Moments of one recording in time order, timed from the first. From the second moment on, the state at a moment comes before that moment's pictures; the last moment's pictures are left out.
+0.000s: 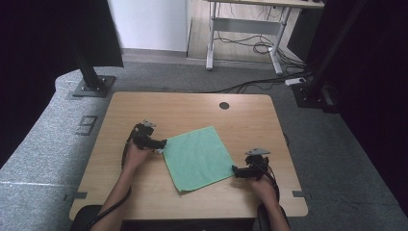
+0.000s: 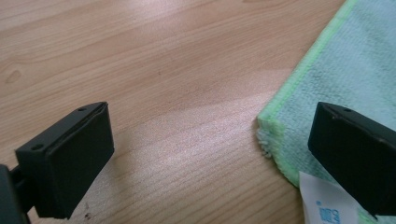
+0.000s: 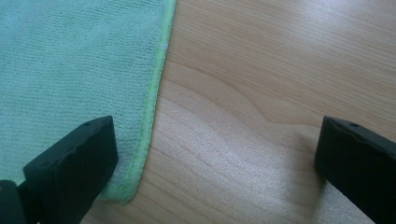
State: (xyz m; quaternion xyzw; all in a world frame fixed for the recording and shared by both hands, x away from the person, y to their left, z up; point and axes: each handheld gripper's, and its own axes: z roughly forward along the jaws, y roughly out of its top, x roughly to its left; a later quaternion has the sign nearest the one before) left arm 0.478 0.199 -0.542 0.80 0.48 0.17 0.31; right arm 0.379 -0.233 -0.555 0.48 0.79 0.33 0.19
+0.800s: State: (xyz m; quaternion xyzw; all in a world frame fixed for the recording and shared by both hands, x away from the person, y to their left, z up) left arm 0.480 0.197 -0.548 0.80 0.48 0.18 0.31; right arm 0.377 -0.228 -0.544 0.46 0.81 0.33 0.18
